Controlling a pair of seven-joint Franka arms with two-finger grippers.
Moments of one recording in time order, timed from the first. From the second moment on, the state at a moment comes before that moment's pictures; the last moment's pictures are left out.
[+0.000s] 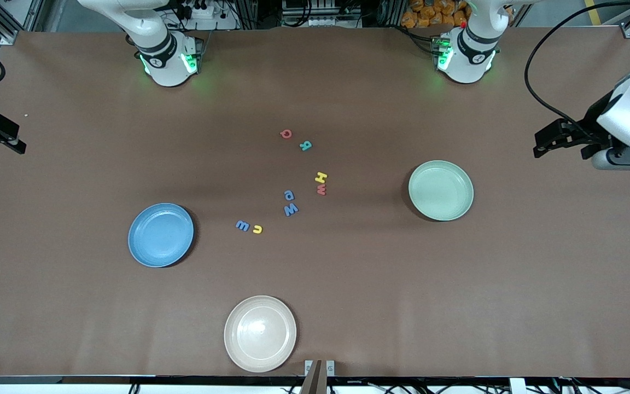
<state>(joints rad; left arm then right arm) 0.02 0.04 -0.13 -1.58 -0.04 1.58 -0.09 0.04 0.02 -0.13 -1.50 0.03 1.58 -0.19</state>
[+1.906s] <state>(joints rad) -0.97 0.66 -0.17 -1.62 -0.10 2.34 -1.72 0.04 0.15 -0.12 -1.57 0.03 1.66 -0.19</state>
